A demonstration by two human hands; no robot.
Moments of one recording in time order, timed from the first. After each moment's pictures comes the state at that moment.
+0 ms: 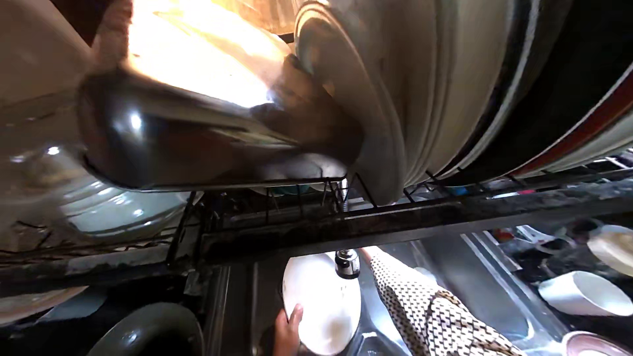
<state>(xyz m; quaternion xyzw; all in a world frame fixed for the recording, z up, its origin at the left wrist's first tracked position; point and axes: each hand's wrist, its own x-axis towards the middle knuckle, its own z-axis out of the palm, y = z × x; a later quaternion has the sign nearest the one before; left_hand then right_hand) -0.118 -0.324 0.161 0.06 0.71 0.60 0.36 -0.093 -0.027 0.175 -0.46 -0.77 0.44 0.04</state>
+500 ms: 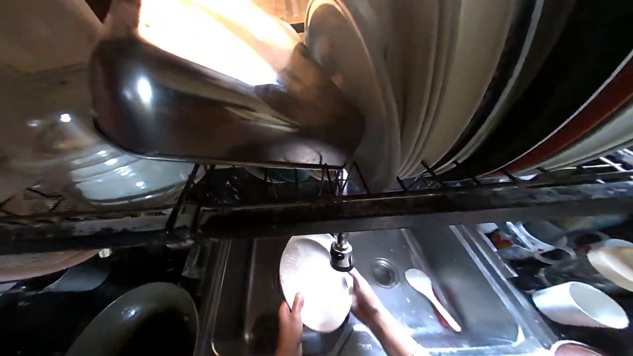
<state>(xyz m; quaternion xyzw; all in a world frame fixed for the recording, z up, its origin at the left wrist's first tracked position) -0.092 -0.307 0.146 0.02 0.70 0.63 0.34 0.001 -0.159 0.145 -0.39 -0.36 0.82 0.22</state>
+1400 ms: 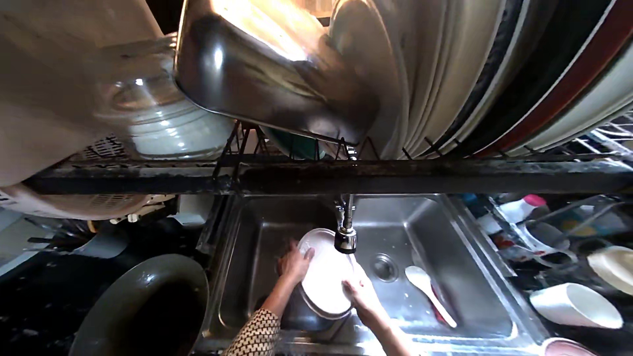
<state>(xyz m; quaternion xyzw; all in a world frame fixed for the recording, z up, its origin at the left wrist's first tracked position) -0.171 -0.243 0.118 0.30 0.88 0.19 0.30 0.021 -0.188 0.134 -0.47 -0.48 0.71 0.21</state>
